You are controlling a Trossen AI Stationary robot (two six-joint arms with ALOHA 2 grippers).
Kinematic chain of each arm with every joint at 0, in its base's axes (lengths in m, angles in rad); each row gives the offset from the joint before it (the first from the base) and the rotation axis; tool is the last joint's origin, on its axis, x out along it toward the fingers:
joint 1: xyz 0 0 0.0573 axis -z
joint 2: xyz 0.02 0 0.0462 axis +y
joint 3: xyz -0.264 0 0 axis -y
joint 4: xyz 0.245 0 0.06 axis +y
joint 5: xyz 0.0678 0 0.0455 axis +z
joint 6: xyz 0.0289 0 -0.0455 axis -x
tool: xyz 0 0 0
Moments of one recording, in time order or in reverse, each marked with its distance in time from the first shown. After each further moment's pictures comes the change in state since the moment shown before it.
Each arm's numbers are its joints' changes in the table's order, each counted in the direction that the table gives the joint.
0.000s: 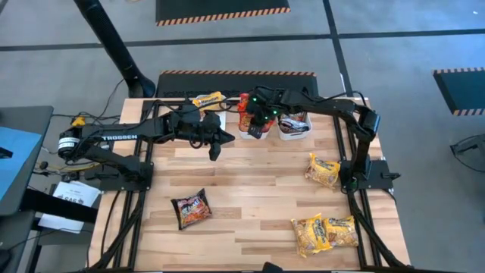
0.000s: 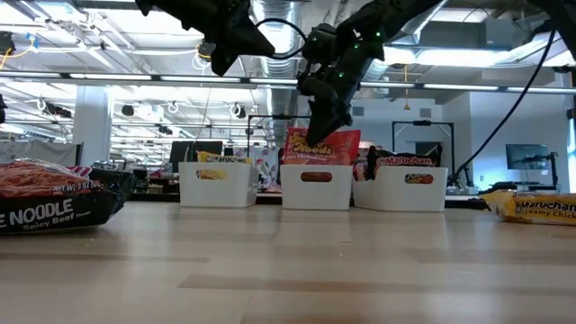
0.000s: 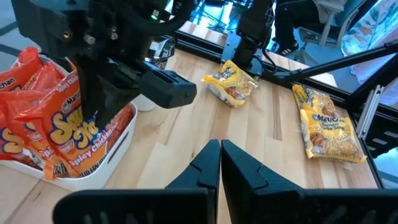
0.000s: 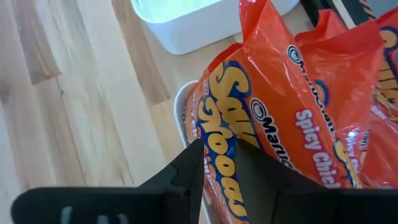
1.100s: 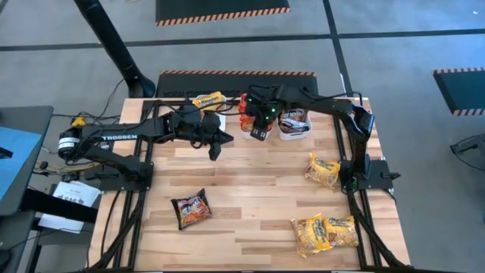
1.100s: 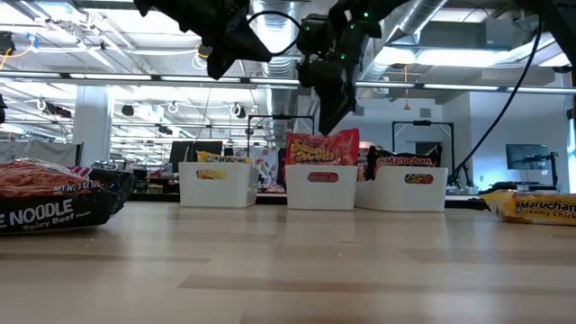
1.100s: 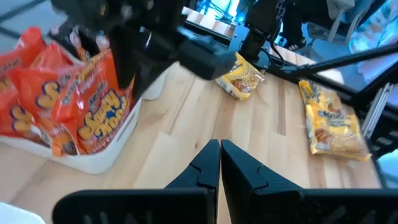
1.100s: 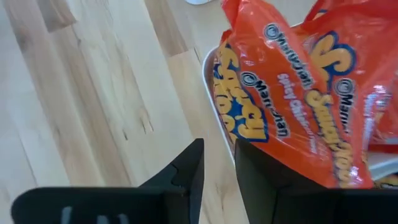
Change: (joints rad) left arm -0.005 0.000 0.000 0.038 0.014 0.032; right arm -0.040 0.053 0.217 0.368 0.001 0.008
